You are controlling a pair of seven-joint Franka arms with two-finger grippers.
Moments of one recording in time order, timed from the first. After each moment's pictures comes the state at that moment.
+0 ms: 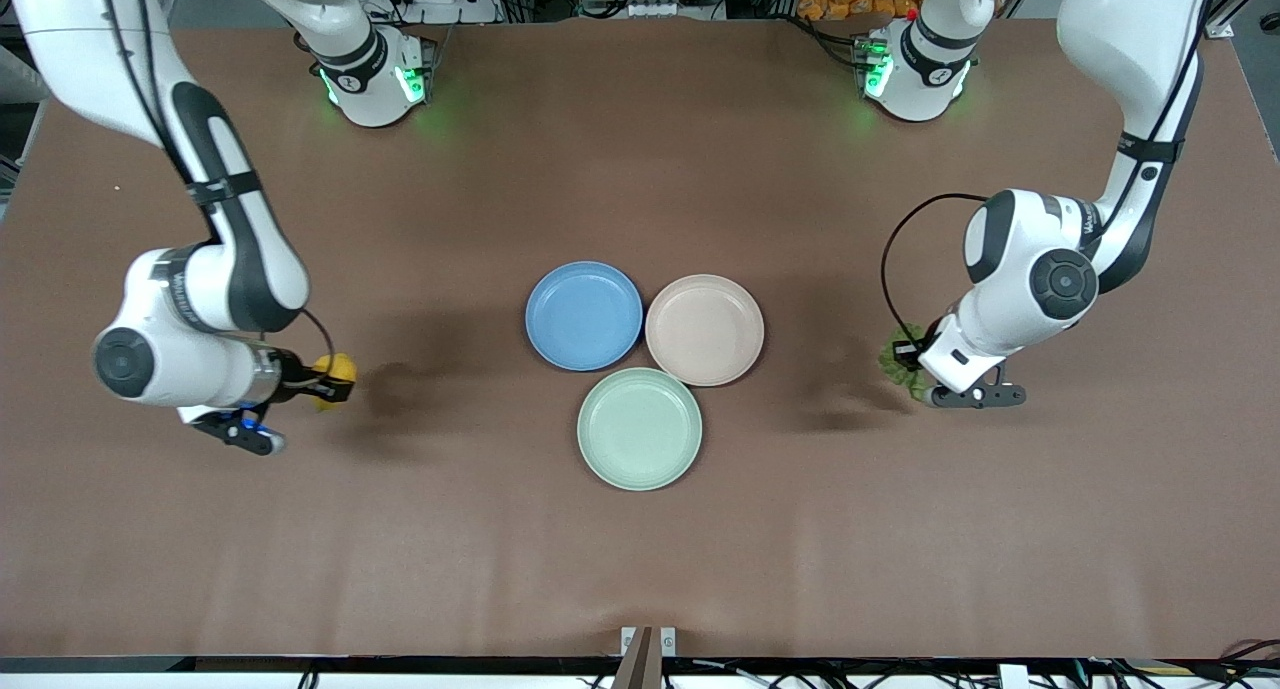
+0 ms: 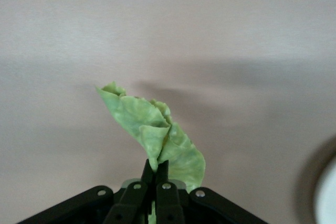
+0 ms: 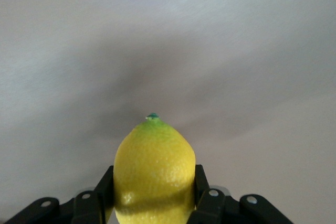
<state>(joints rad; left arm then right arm) -0.03 0.37 -0.21 -1.95 0.02 2.28 -0.27 0.02 0.51 0.07 -1.74 0.07 2.06 0.45</state>
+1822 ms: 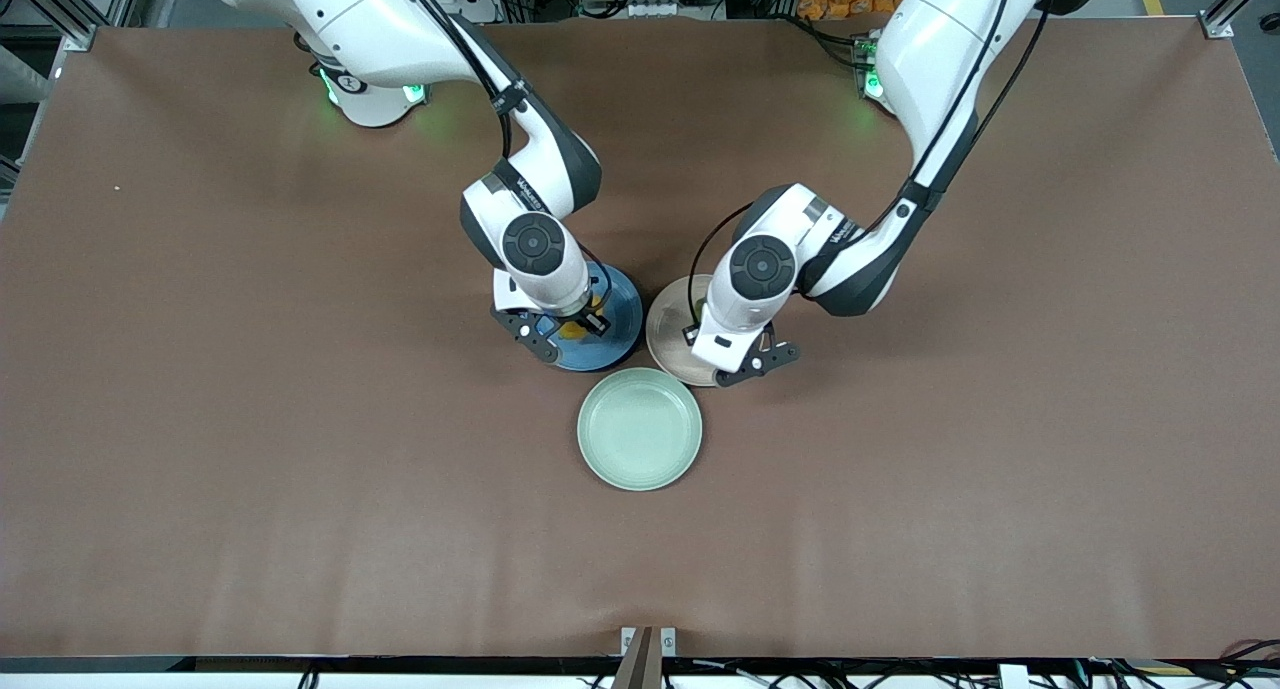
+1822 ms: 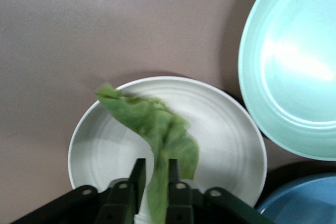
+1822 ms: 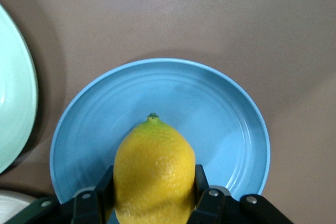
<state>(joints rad) -0.39 0.66 -0.30 -1.63 0.10 2.21 -1.06 0.61 0.60 0.08 -1.73 0.07 2.25 1.35</state>
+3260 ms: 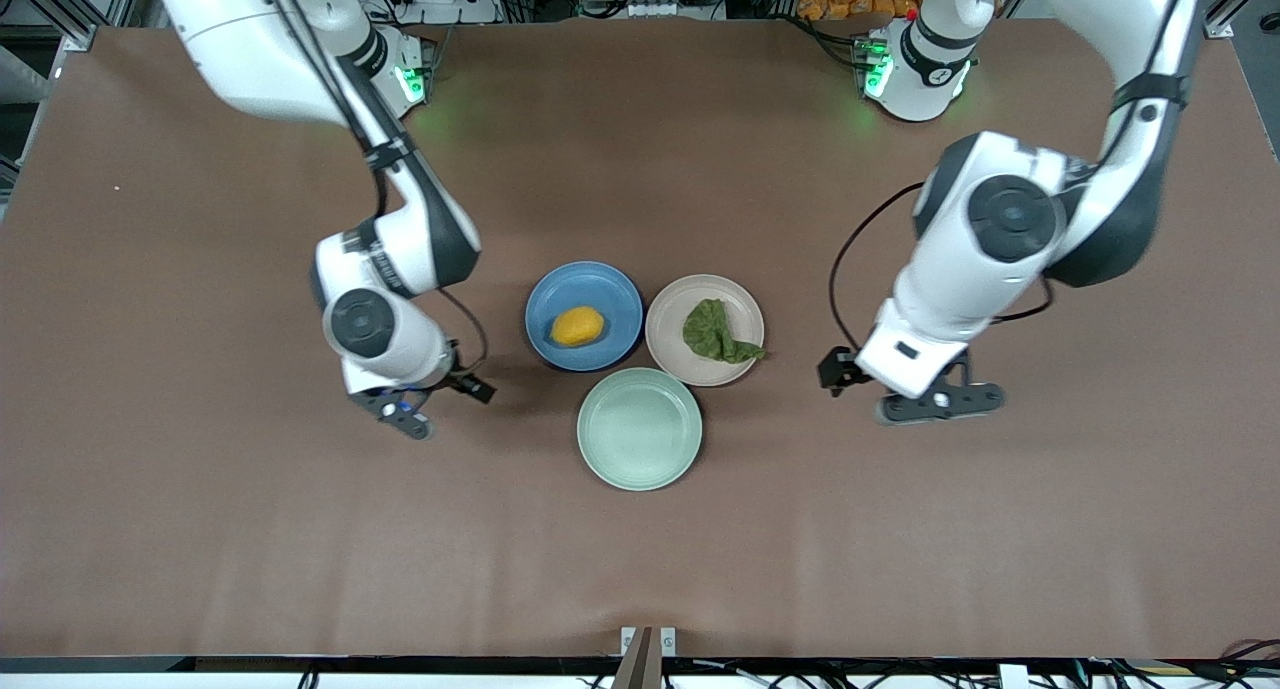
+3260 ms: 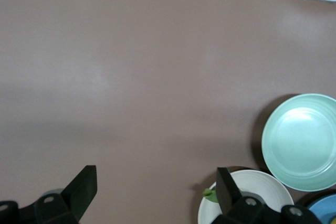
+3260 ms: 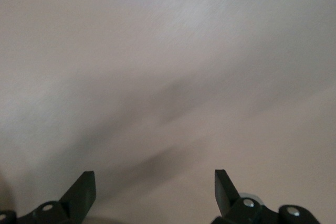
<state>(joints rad) -0.11 0.38 -0.29 -1.54 0.14 2.03 -0.53 0.28 0.57 0.04 -1.68 -0.01 2.13 0.83</state>
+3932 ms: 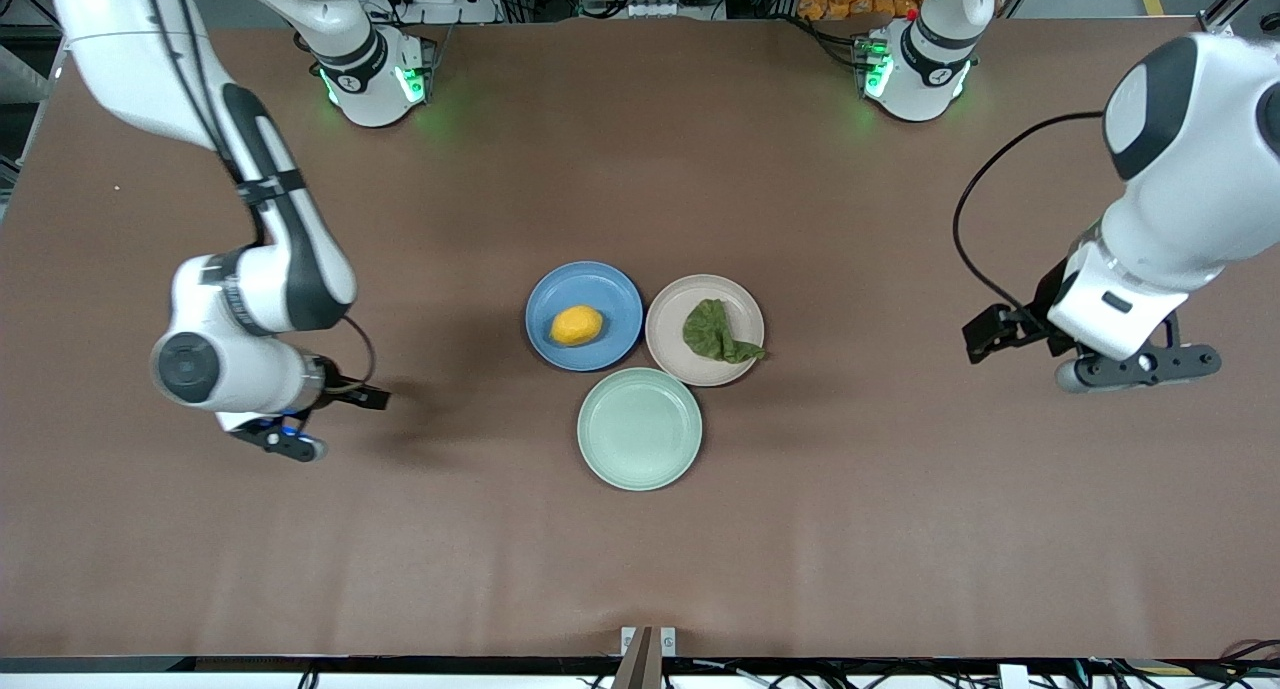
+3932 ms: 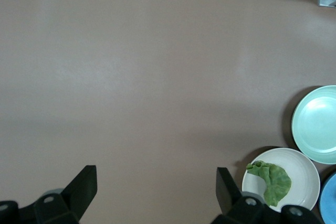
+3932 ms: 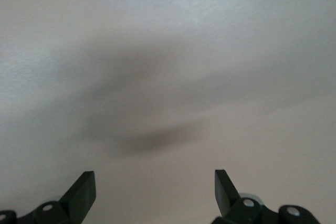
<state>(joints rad) 0.07 0.21 -0.31 -1.53 0.08 1.85 -0.30 0.04 0.54 0.04 -1.68 0.04 2.03 0.35</state>
